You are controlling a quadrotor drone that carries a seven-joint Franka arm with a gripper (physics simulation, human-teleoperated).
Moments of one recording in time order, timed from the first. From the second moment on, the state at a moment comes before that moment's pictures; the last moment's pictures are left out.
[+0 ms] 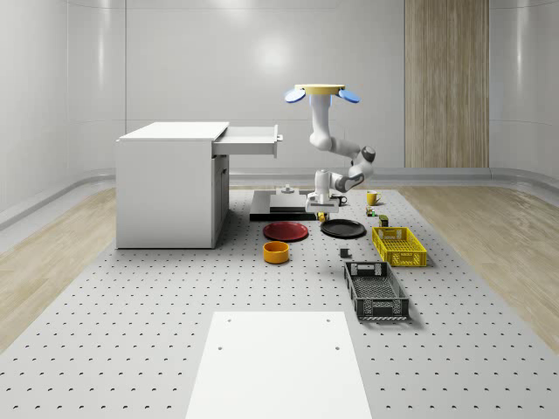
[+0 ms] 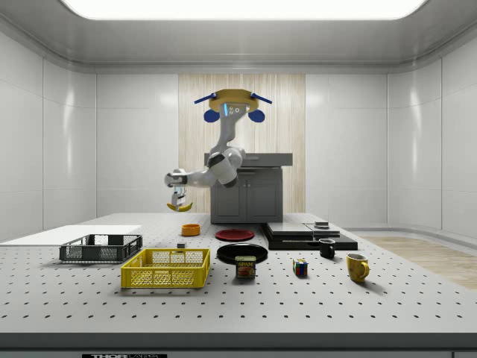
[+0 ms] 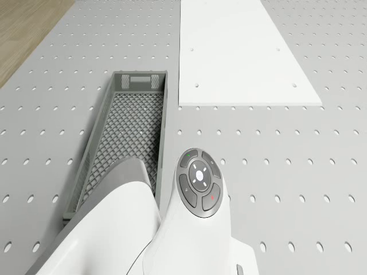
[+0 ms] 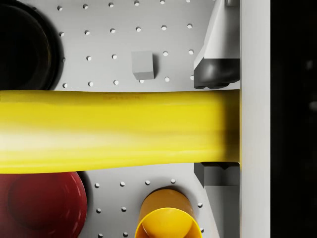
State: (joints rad) arm 1.37 -1.28 -1.02 -2.57 2.18 1.60 -0.05
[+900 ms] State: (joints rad) arm 1.36 -1.26 -1.02 -2.58 2.19 1.58 -0.04
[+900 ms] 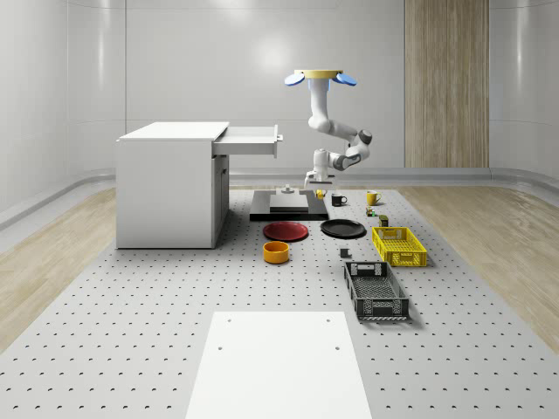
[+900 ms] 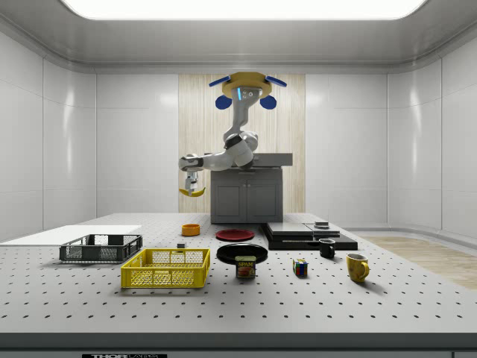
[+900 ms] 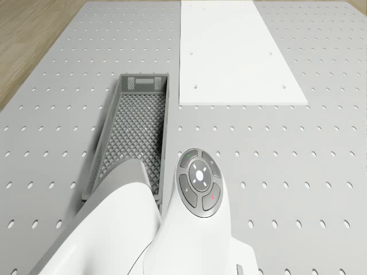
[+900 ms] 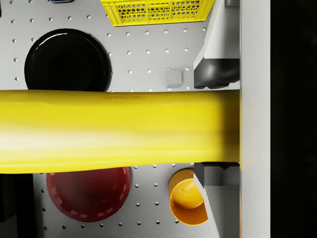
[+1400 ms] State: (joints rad) arm 1.35 -1.25 -1.02 -2.58 2.19 1.57 -0.04
